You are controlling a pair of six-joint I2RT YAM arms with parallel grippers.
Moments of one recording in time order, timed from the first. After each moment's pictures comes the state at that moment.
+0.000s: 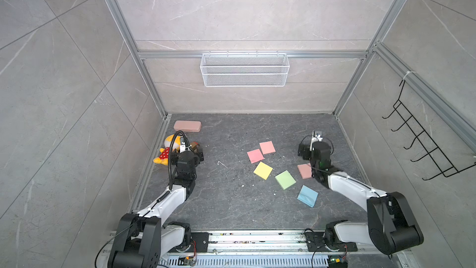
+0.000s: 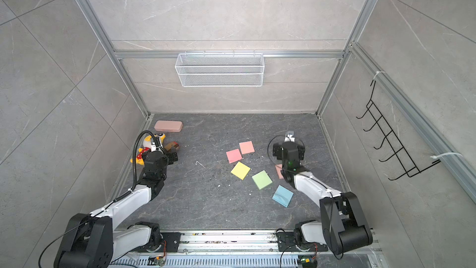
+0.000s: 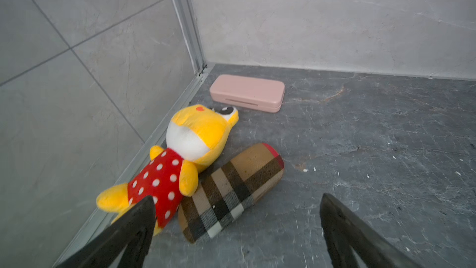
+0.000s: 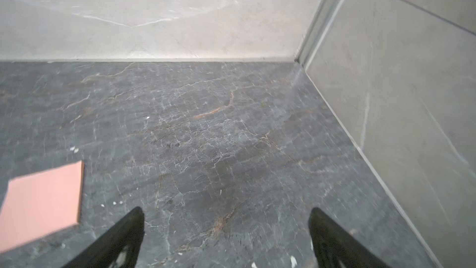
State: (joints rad) left arm -0.18 1.13 0.49 0.29 -0.46 -0.08; right arm 0.22 1.35 0.79 0.08 0.45 0.13
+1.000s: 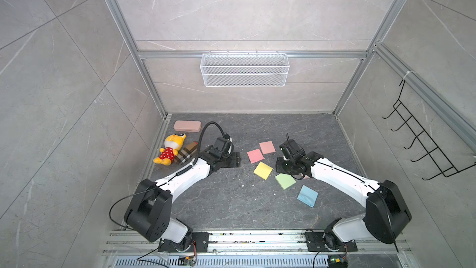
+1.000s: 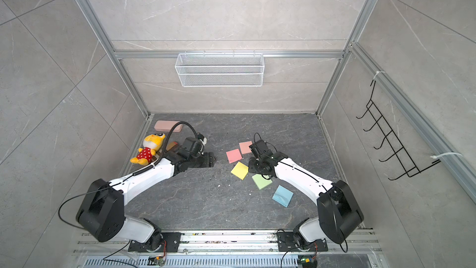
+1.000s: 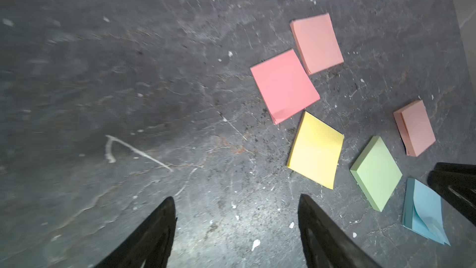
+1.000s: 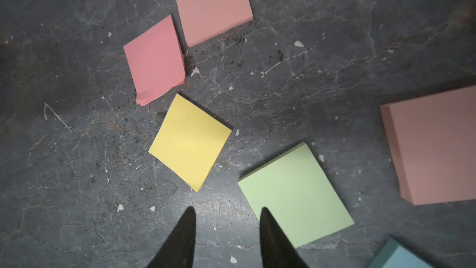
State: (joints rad) left arm -0.59 1.51 0.97 -0.37 0.09 -0.48; right arm 0.58 1.48 0.98 -0.59 0.05 0.69
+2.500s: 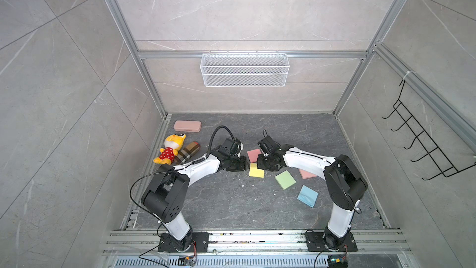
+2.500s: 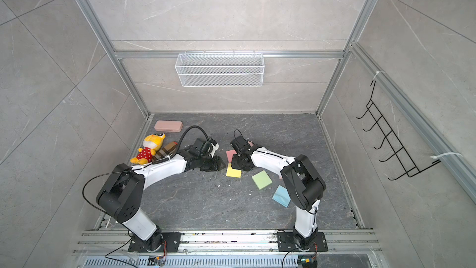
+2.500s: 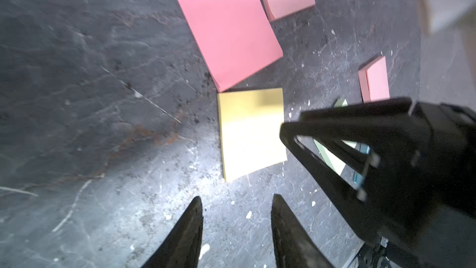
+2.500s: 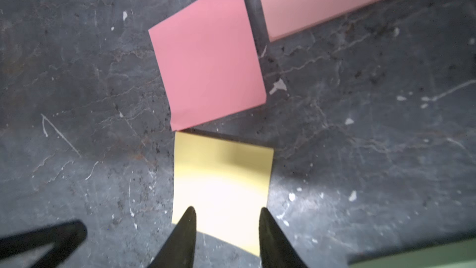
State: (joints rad) left arm -0.59 1.68 1.04 -0.34 0.34 -0.51; right arm 0.65 1.83 1.22 -0.52 -0.06 0.75
